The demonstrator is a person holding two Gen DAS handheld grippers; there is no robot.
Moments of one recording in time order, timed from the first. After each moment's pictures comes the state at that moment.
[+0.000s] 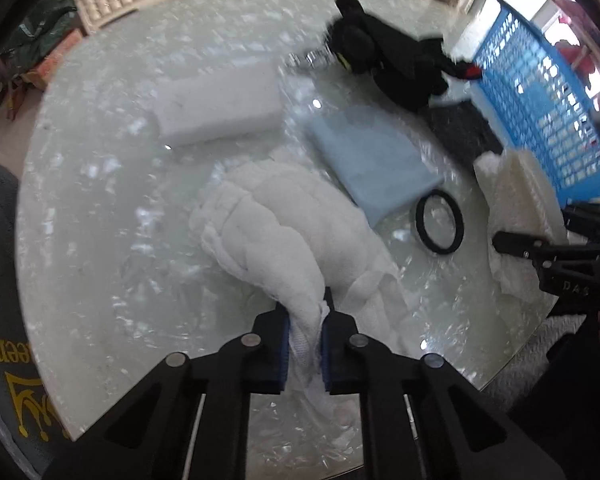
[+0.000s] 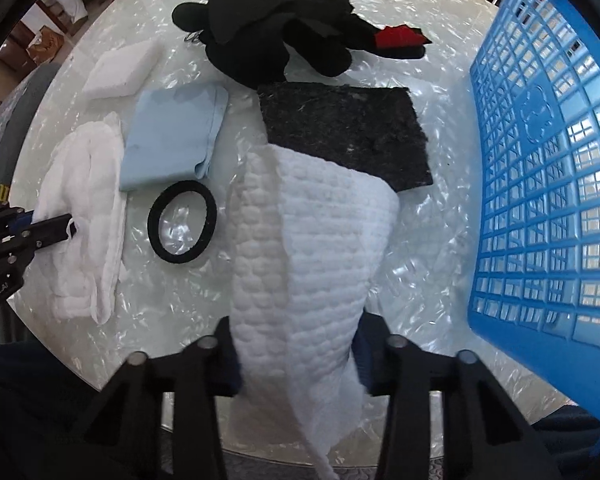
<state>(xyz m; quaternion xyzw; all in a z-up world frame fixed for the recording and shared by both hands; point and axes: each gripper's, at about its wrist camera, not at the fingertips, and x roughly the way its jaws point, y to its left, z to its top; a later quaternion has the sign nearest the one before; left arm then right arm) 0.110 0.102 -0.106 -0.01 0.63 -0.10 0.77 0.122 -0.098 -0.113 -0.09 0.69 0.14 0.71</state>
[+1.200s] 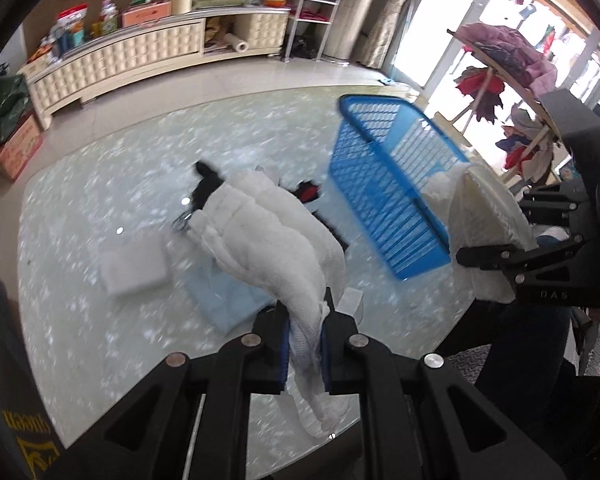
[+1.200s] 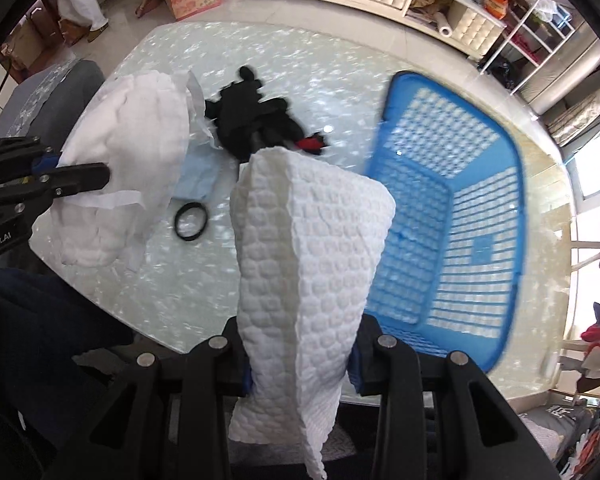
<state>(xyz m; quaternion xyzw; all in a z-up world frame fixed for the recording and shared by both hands) 0.104 0.044 0.035 -0.02 0.51 -0.21 0.83 0.108 -0.162 0.061 -0.17 0.63 0.17 0.74</state>
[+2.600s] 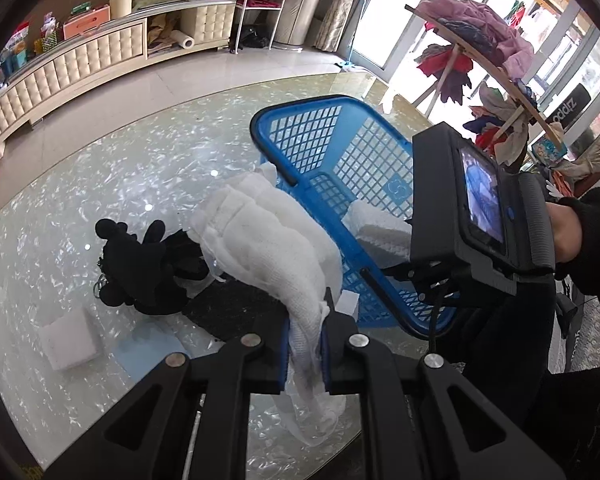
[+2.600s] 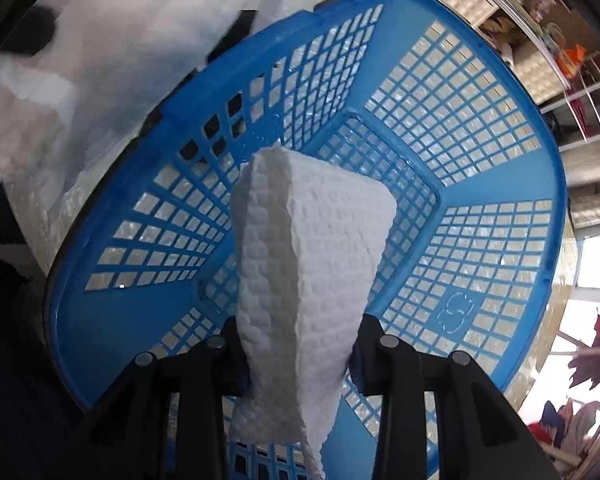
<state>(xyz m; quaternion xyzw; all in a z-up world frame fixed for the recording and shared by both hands) 0.167 -0.047 0.035 0.01 0.52 -0.28 0.81 0.133 -0.217 -0.022 -0.33 0.62 0.26 0.66</state>
